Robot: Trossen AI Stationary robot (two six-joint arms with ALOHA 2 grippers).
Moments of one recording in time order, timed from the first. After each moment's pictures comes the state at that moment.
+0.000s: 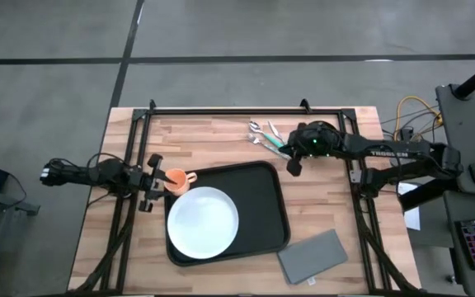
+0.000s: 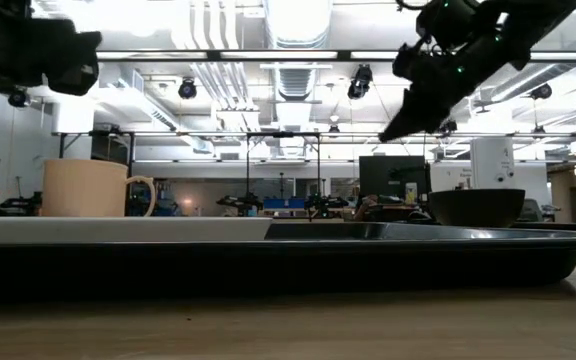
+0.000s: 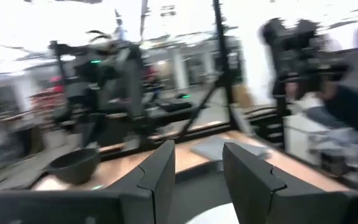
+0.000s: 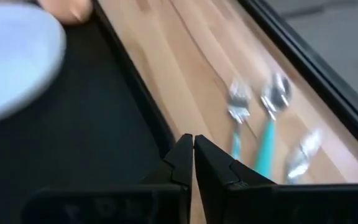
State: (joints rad) left arm -0.13 0.01 0.01 0.15 0.07 0.17; right arm -0.33 1.15 0.66 -0.16 0.00 0.02
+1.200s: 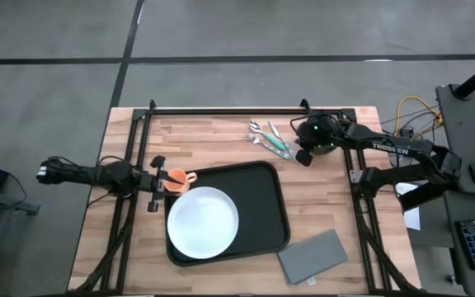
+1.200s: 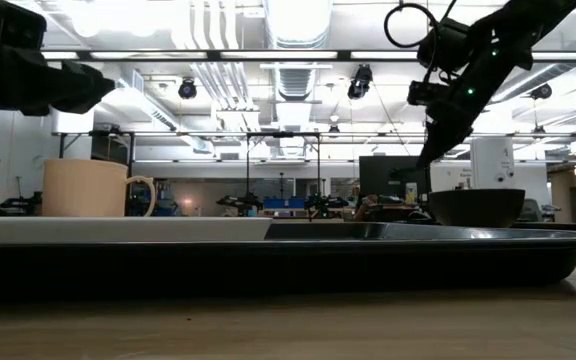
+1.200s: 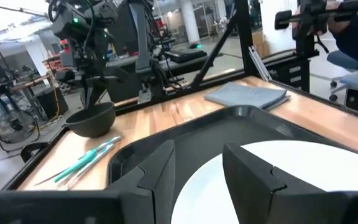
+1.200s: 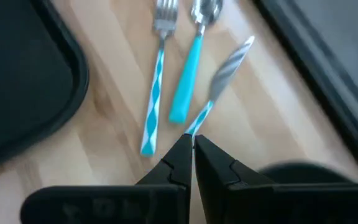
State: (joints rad) left arm -0.13 0.10 0.01 0.01 0.00 0.25; right arm -0.54 1.15 0.70 -0.46 0.03 -0.11
